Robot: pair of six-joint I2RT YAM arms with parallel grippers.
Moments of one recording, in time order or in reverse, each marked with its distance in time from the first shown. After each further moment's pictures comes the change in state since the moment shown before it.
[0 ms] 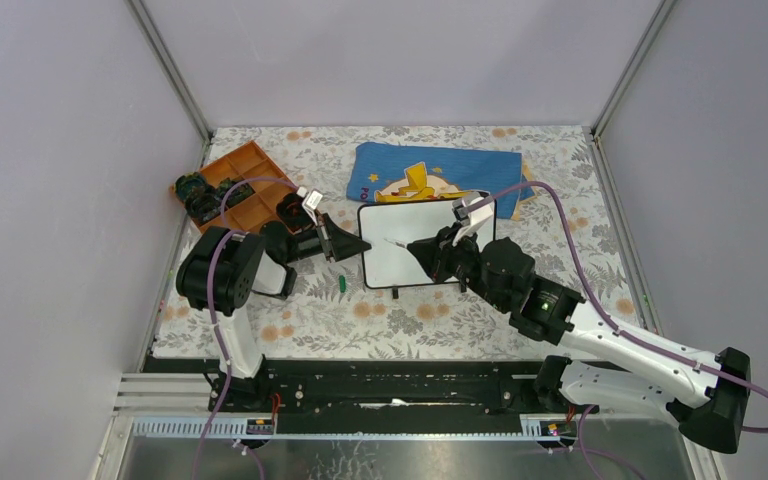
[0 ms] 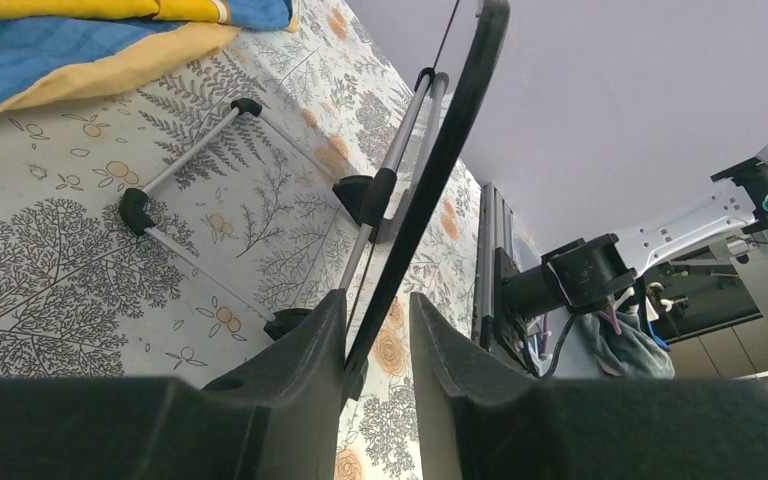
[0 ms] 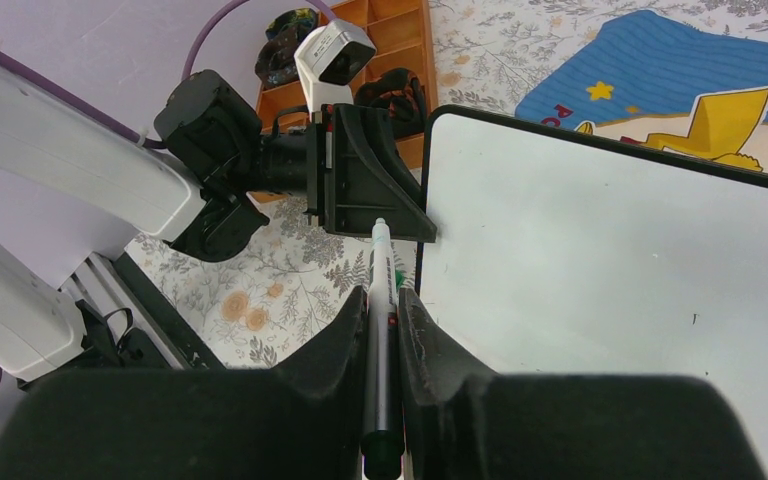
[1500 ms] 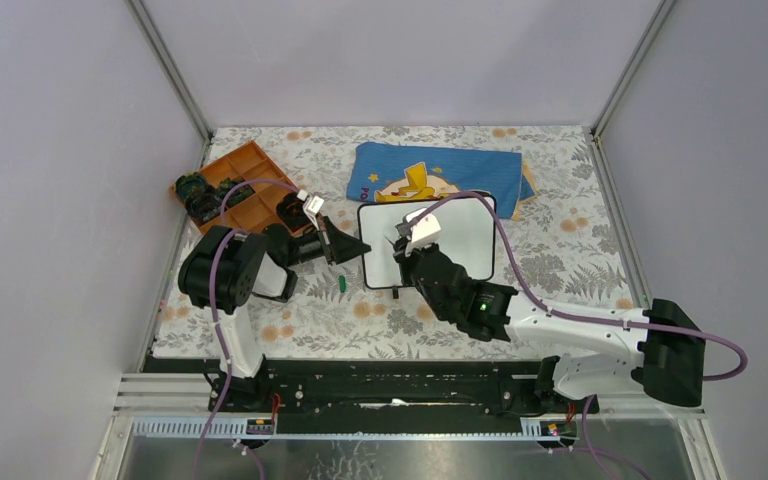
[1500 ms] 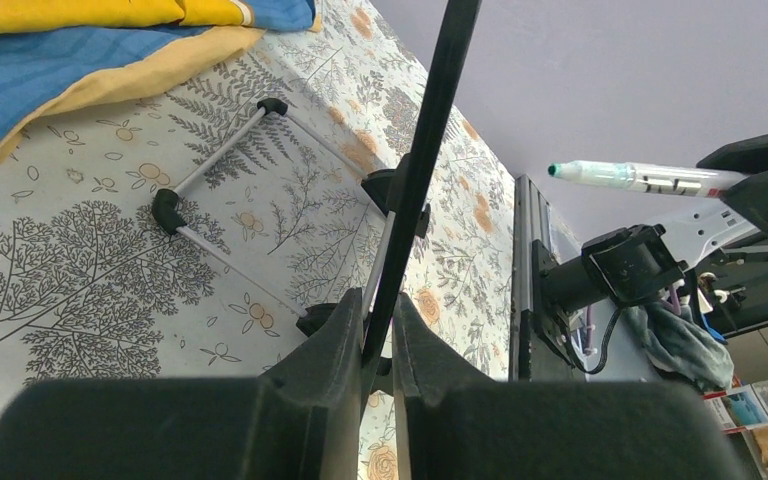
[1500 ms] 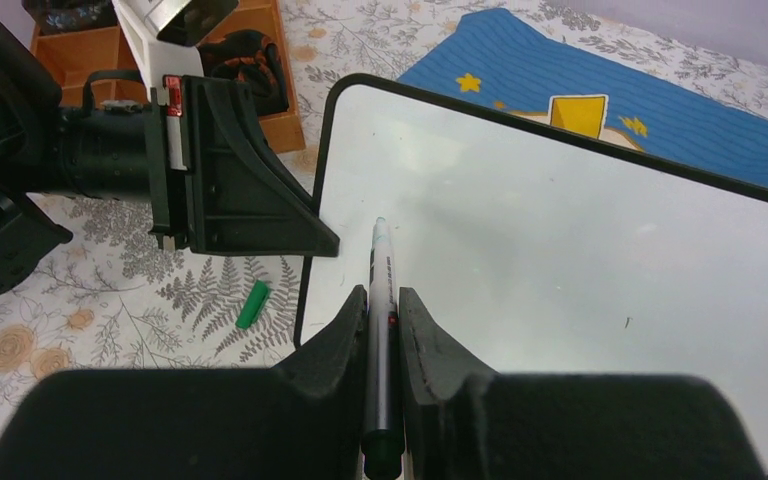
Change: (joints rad) left arm -0.006 0.019 -0.020 0.005 -0.025 0.113; right arm 0.167 0.317 0.030 0.147 0.437 -0.203
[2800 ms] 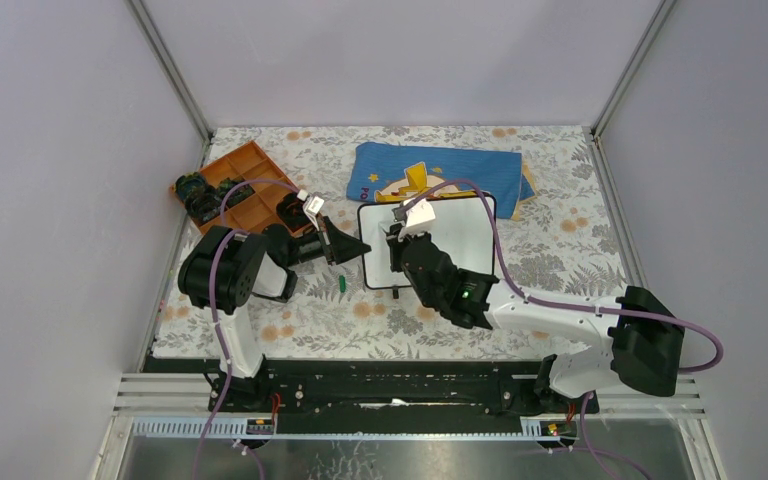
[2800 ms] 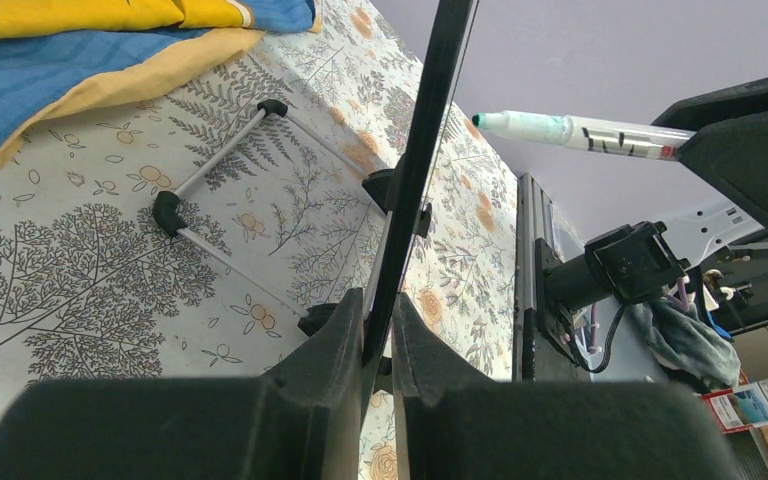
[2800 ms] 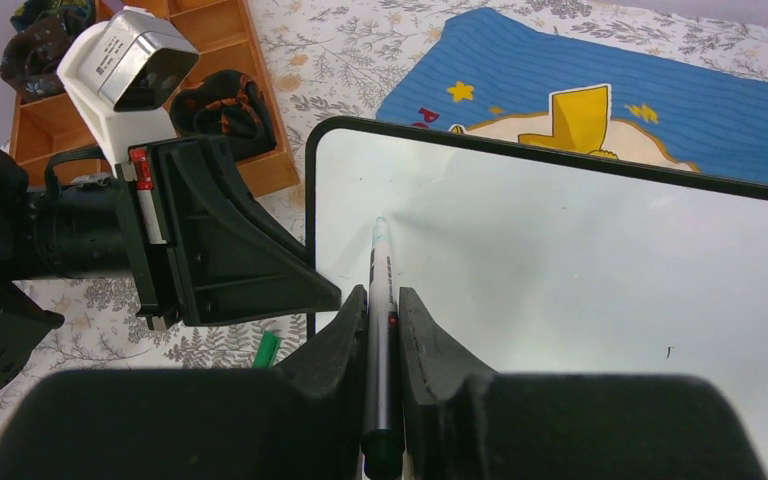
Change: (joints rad) left arm -0.001 -0.004 -0.002 0.000 0.000 0.014; right arm -0.052 0.132 0.068 0.075 0.021 0.094
